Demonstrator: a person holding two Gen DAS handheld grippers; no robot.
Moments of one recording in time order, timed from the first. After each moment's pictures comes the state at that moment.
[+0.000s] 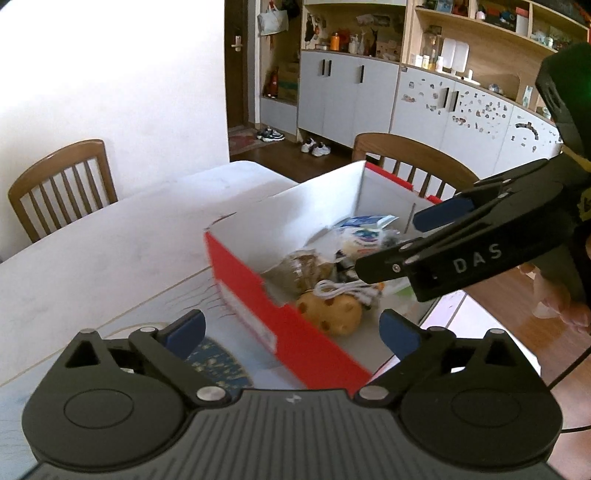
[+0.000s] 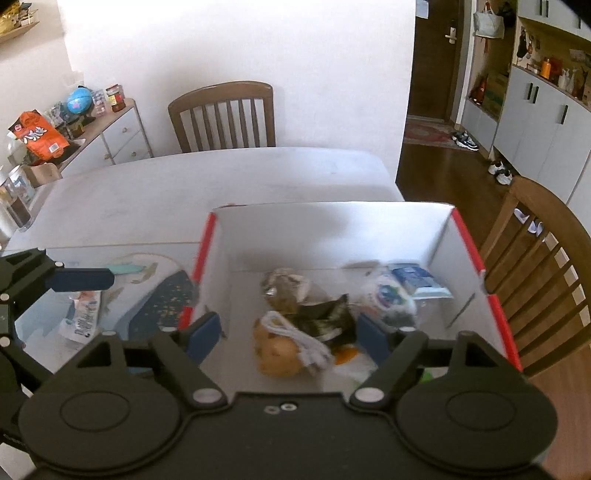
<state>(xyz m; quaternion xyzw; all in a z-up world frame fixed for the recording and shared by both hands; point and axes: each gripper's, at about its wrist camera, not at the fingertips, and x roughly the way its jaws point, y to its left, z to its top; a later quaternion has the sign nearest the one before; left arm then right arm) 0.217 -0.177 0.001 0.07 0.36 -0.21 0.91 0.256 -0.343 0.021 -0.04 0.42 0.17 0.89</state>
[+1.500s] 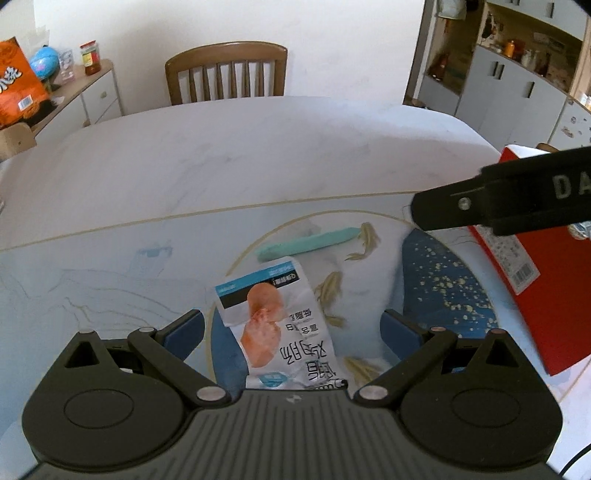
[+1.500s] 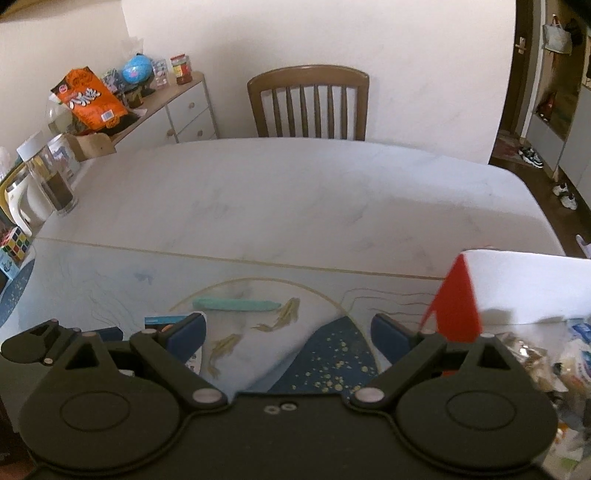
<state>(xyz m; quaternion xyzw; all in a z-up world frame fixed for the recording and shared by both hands) 0.229 -0.001 -0.094 -0.04 0.43 0.02 0.90 0.291 -0.149 -0.031 -0.06 0.43 0.25 0.87</state>
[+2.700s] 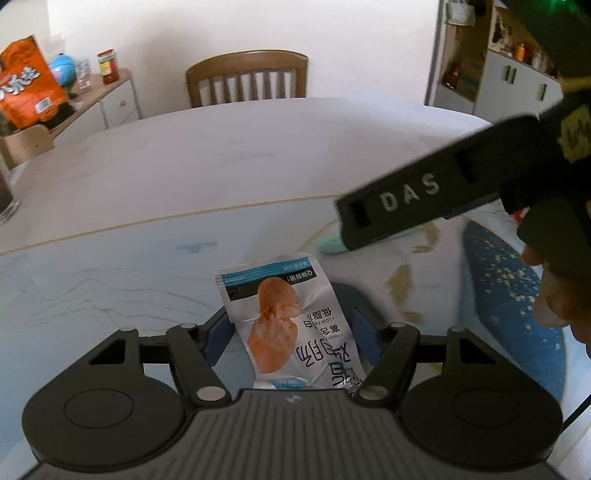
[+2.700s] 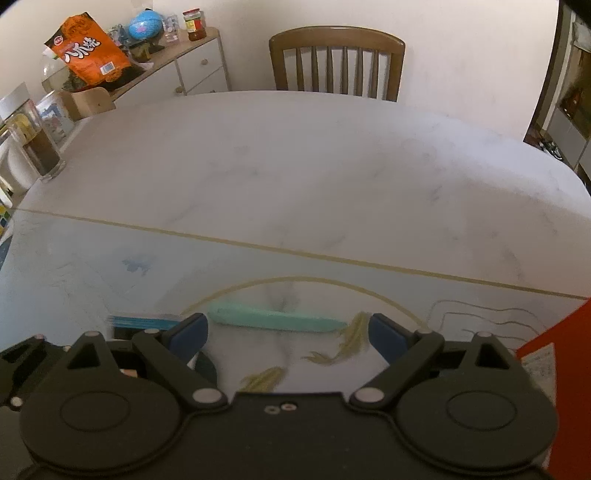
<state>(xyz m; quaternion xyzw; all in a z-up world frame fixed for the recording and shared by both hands) 0.221 0.034 -0.121 -0.02 0.41 0.05 0.91 0.327 -0.071 -0.093 -0.09 0.47 0.26 0.84</state>
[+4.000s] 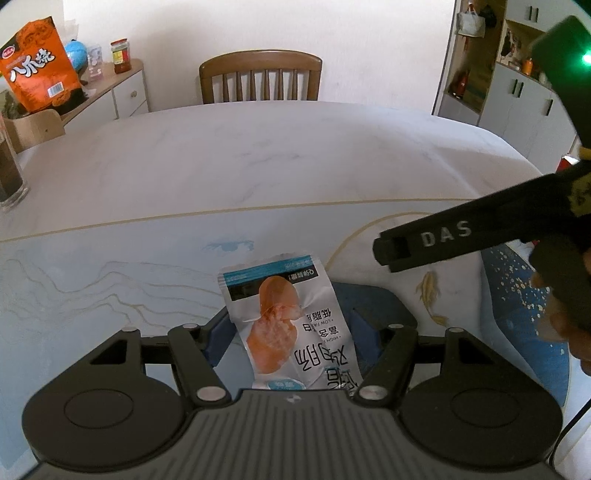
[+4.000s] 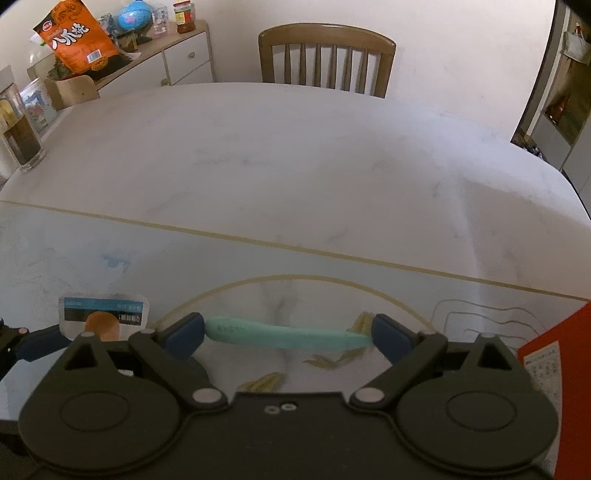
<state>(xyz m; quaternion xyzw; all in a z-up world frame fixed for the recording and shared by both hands) 0.214 0.064 -0.117 -0.05 0.41 0.05 0.91 0.324 -0.059 -0.102 -0.12 0.46 0.23 0.85</state>
